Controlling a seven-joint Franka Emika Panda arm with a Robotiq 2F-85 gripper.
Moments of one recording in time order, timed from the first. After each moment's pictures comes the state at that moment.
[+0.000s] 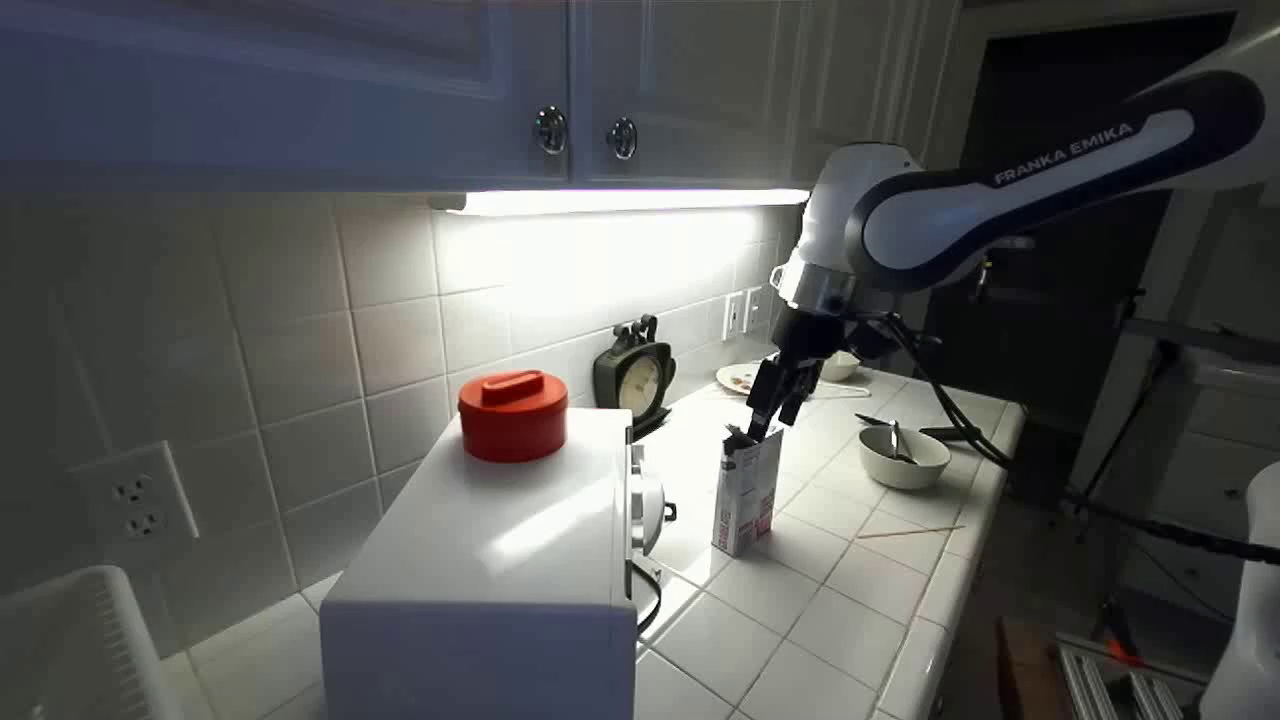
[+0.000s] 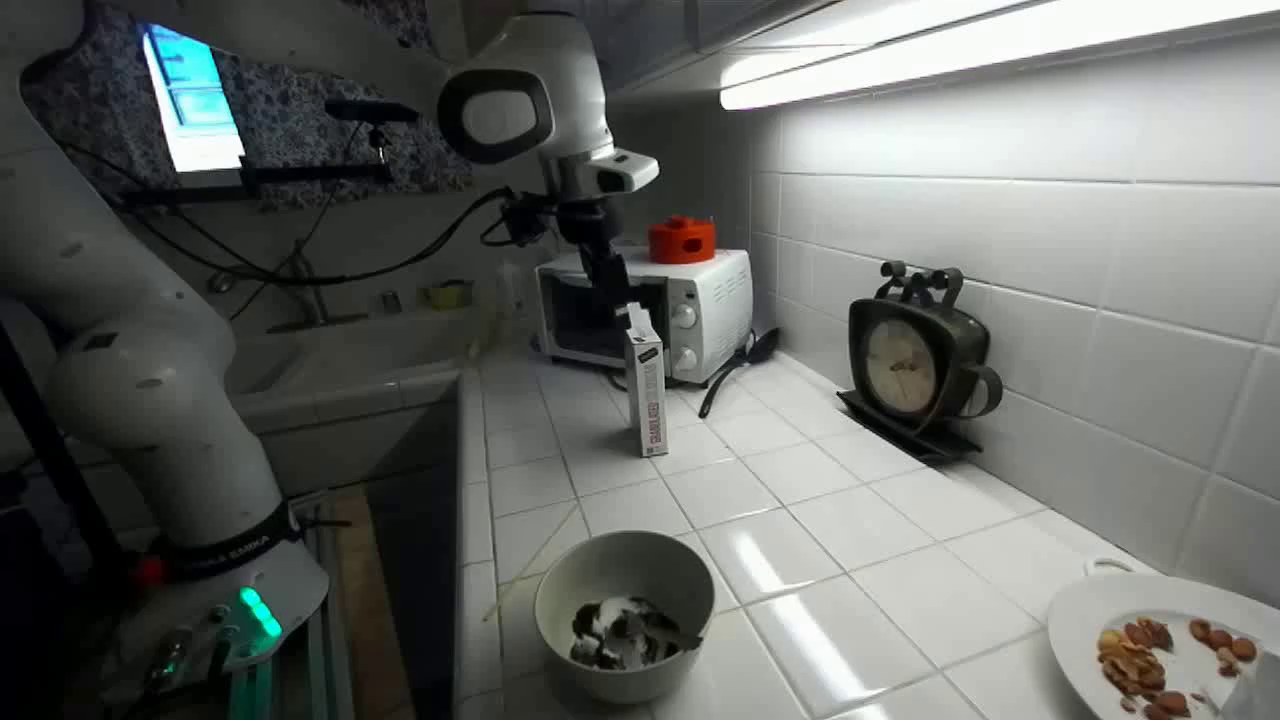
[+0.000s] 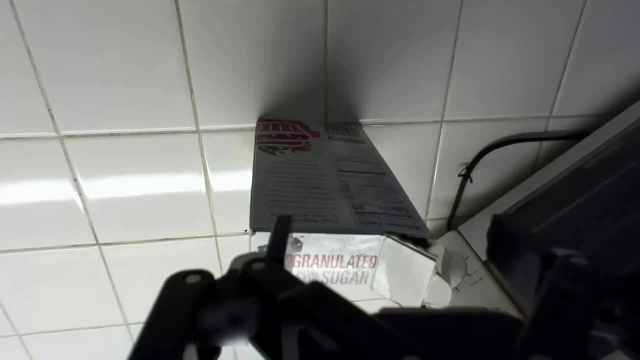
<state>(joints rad) -0.08 -0.31 -0.14 -2.37 0.07 2.25 0.01</state>
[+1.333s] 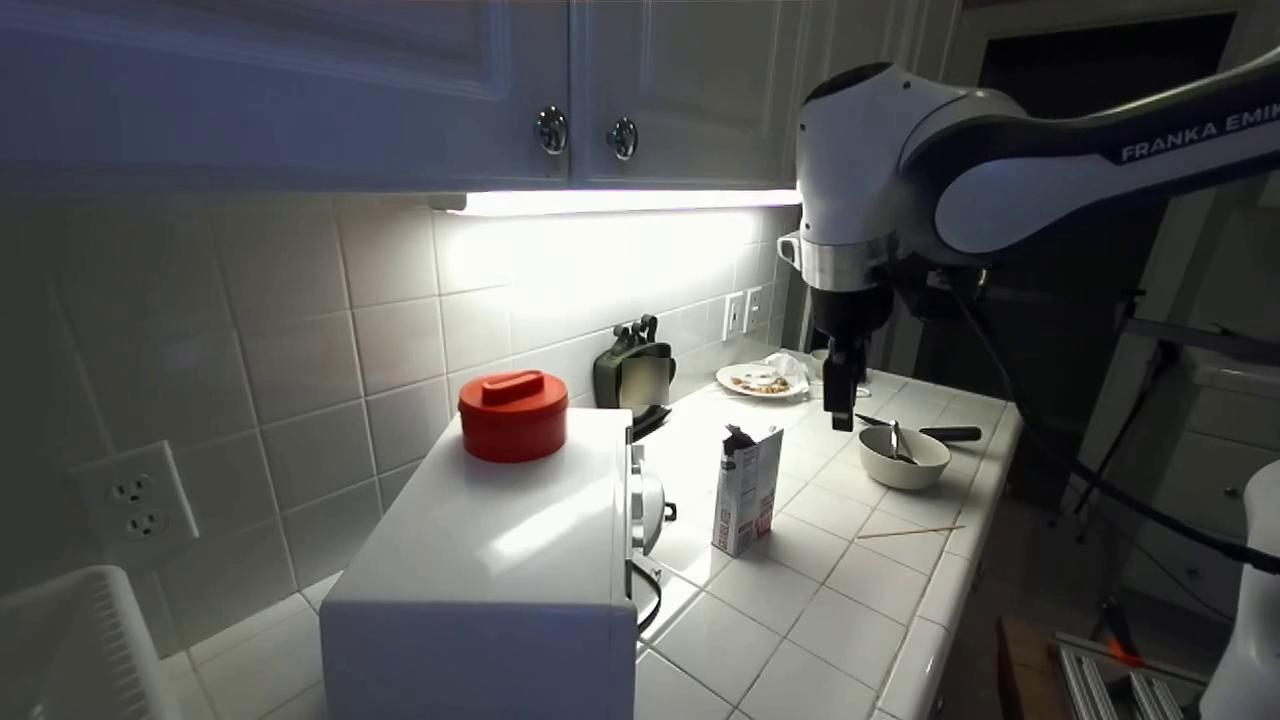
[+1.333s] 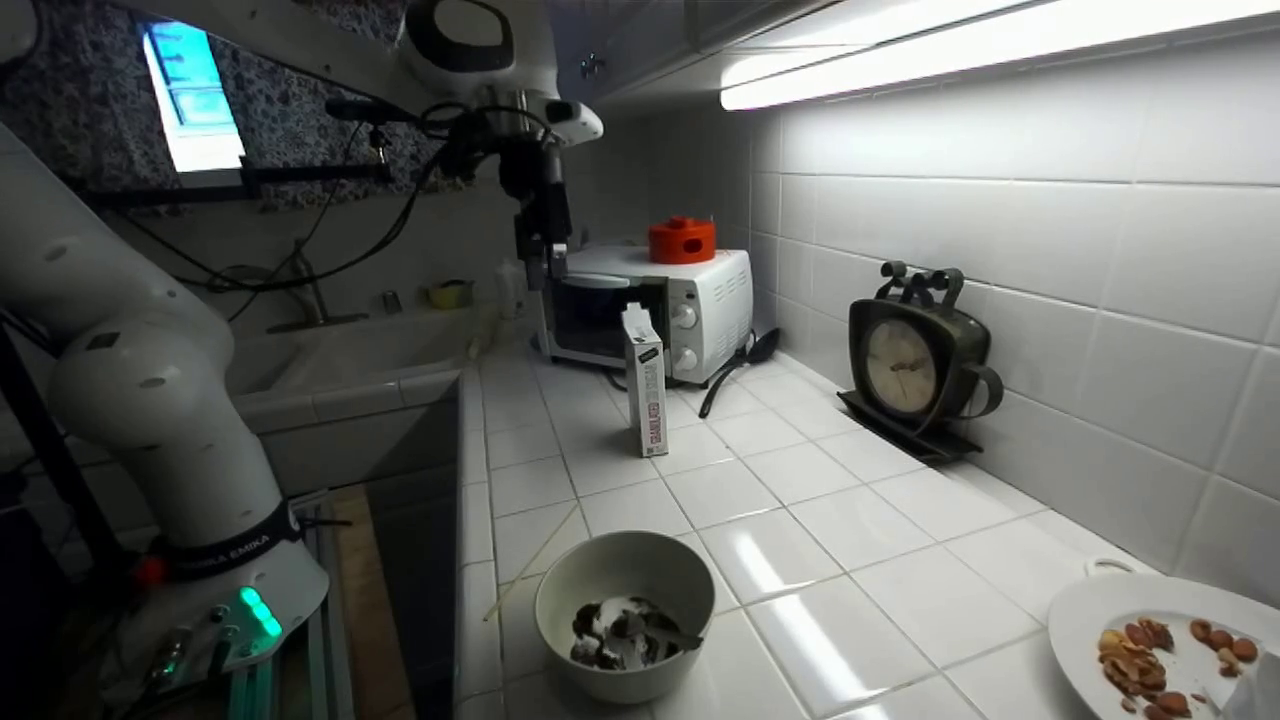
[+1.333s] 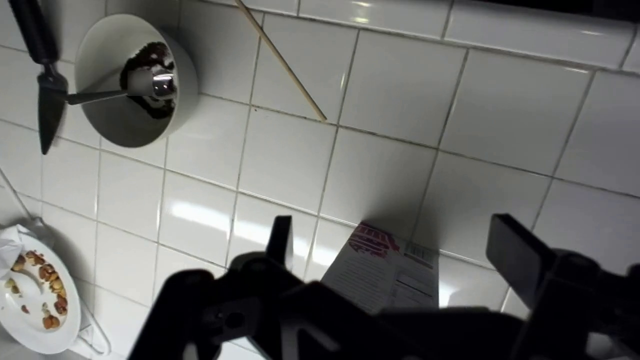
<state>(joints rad) -0.06 -0.40 0.04 -2.27 -0.32 1.75 0.13</state>
